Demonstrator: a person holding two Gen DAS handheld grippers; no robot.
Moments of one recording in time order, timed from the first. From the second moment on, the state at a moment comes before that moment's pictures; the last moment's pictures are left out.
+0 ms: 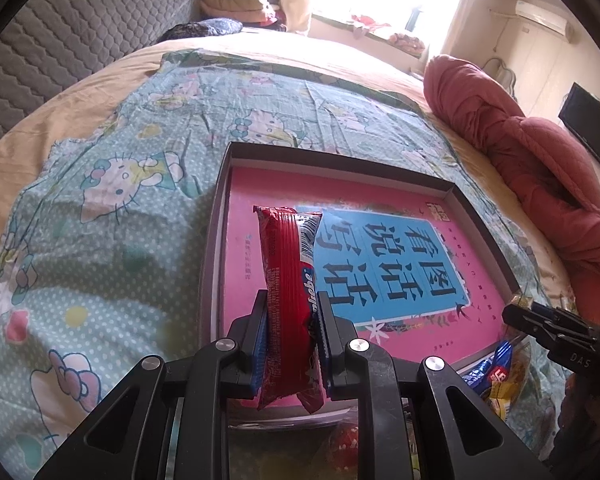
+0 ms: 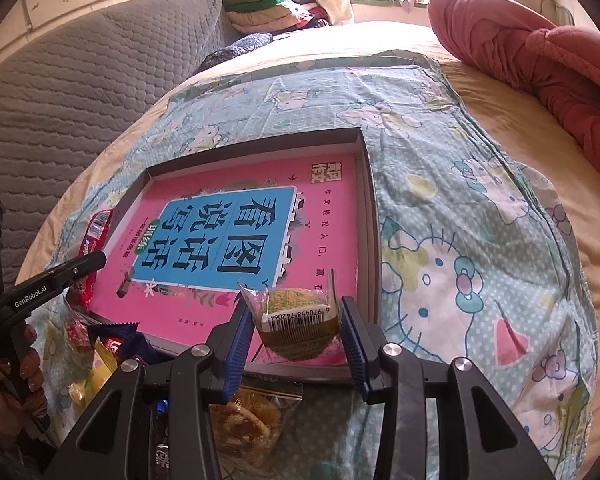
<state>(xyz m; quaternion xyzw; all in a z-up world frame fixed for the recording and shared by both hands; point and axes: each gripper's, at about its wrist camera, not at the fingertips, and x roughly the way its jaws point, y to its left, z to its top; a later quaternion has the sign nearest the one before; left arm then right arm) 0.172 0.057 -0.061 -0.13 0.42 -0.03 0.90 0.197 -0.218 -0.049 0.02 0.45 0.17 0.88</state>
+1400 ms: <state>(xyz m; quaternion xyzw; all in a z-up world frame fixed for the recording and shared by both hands) 0.162 0.062 -0.042 -0.15 0.41 -0.04 0.90 0.198 -0.215 -0.047 0.00 0.44 0.15 0.88</state>
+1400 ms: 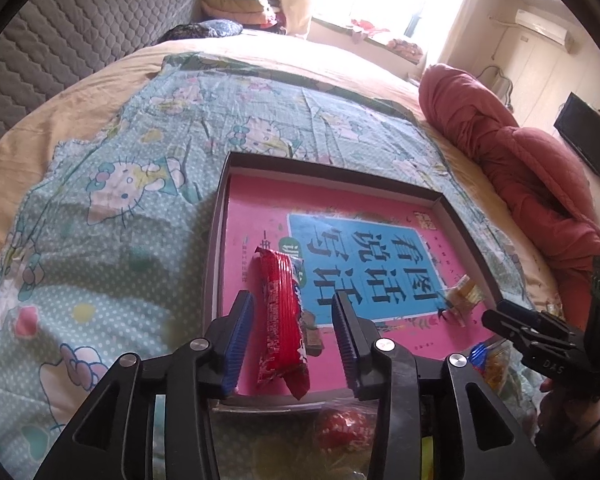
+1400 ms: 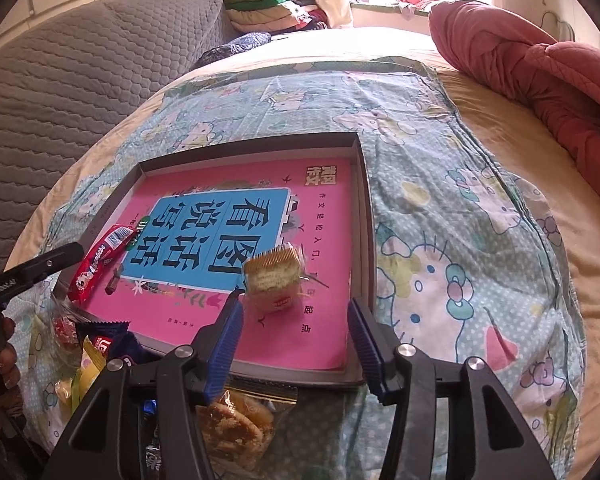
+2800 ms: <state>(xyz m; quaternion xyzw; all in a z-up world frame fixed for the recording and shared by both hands) 0.095 0.064 0.008 -0.12 0.39 -0.01 0.91 0.162 -0.227 0.001 0.04 0.39 0.19 0.90</state>
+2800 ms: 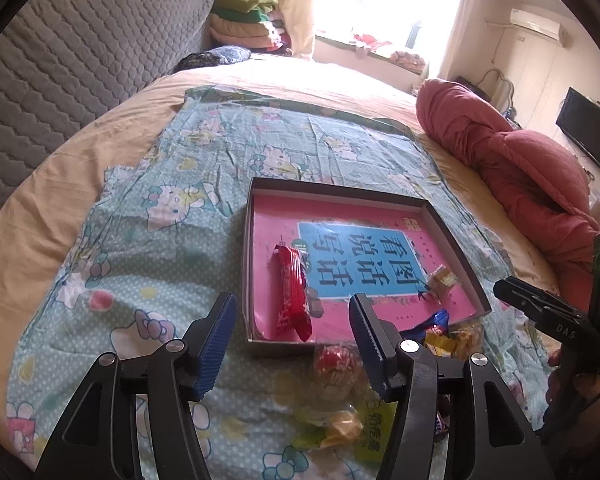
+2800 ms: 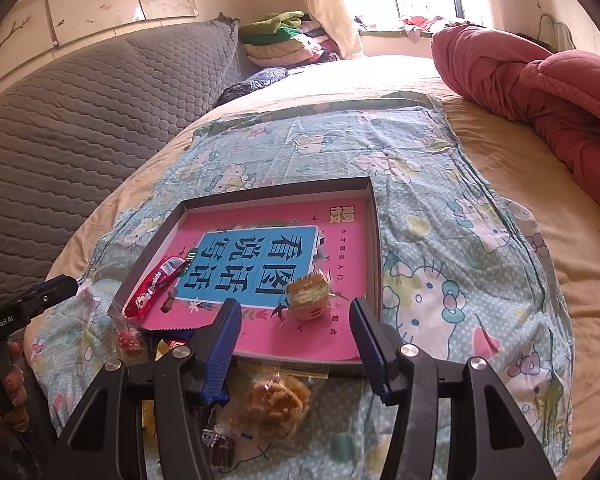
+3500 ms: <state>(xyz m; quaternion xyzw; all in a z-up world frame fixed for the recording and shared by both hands) 0.064 0.049 0.007 -0.11 0.40 -0.02 0.91 0.123 -0.217 -0.008 0.08 0.43 0.20 0.88</state>
